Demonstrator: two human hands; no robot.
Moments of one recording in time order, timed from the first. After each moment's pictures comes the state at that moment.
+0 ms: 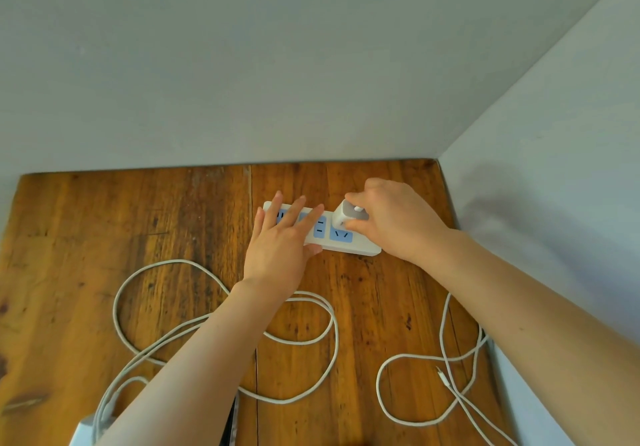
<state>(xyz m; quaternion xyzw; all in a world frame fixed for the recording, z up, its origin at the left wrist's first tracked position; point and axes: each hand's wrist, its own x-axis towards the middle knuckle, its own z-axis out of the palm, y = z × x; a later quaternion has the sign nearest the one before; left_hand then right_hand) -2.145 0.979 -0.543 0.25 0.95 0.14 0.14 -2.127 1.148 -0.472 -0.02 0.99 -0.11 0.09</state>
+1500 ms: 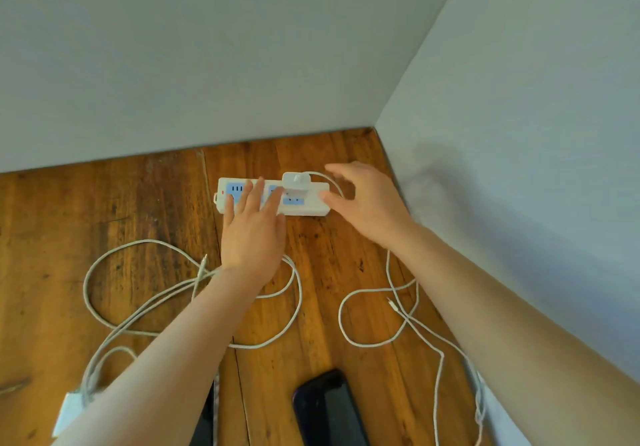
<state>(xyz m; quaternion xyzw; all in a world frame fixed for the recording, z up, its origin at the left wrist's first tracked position) -2.100 0.986 -0.518 0.22 0.95 0.19 0.11 -2.057 1.156 -0.460 0.14 0.95 -0.29 0.01</state>
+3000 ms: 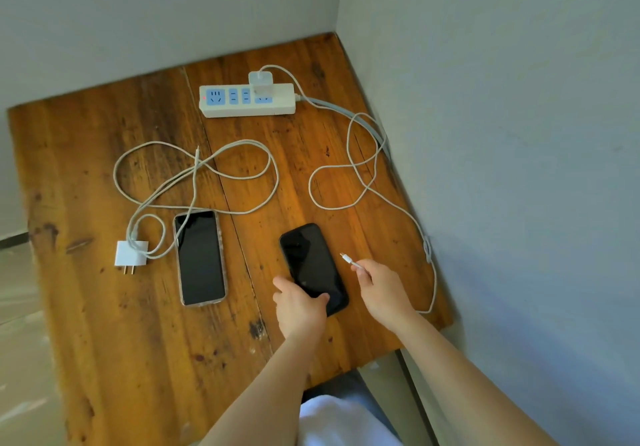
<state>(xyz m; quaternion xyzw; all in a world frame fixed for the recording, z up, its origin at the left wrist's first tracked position) -1.786 0.946 -0.516 -0.20 0.87 0.28 0.37 -1.733 1.064 -0.496 0.38 0.81 -0.42 0.17</state>
